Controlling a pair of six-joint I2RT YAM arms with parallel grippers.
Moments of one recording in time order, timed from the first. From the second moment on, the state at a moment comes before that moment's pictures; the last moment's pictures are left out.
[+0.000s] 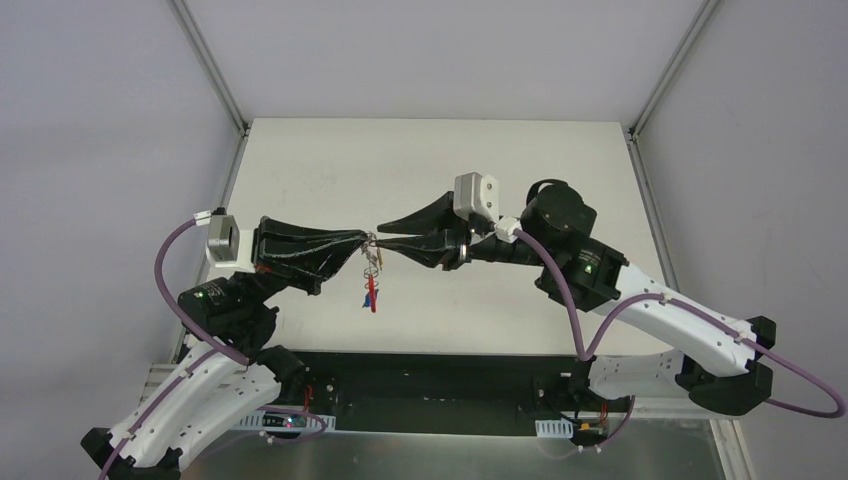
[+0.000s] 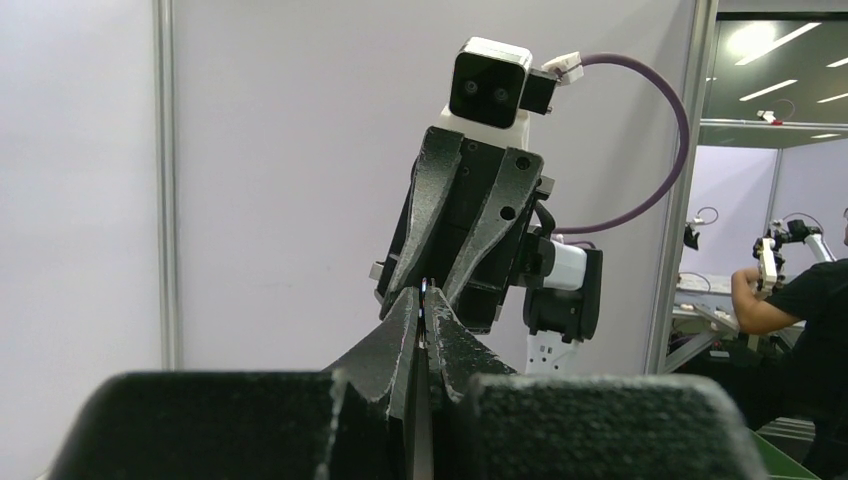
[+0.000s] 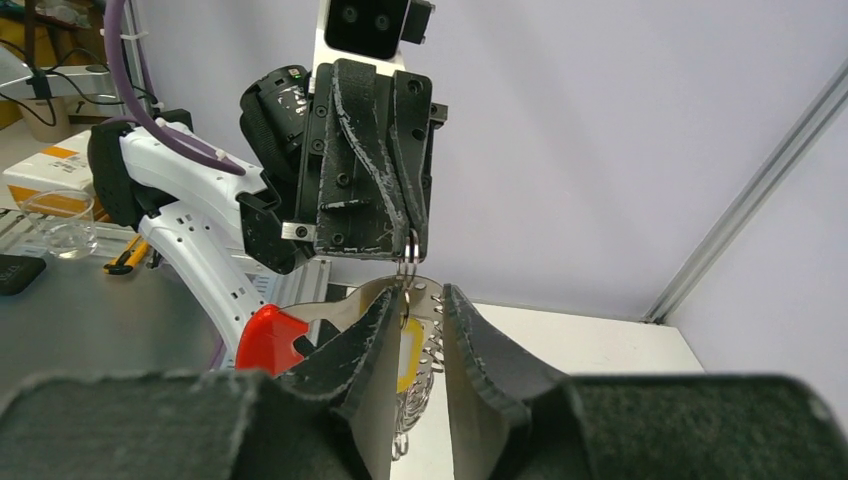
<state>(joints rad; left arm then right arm) -0.63 0.57 0.66 0.86 0.49 -0.66 1.17 1.18 1.39 0.02 -0.41 -0.15</state>
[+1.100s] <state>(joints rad) -0.63 0.53 0.92 0.30 0.59 -0.60 1.17 1.24 1.64 -0.42 -0.45 -0.07</state>
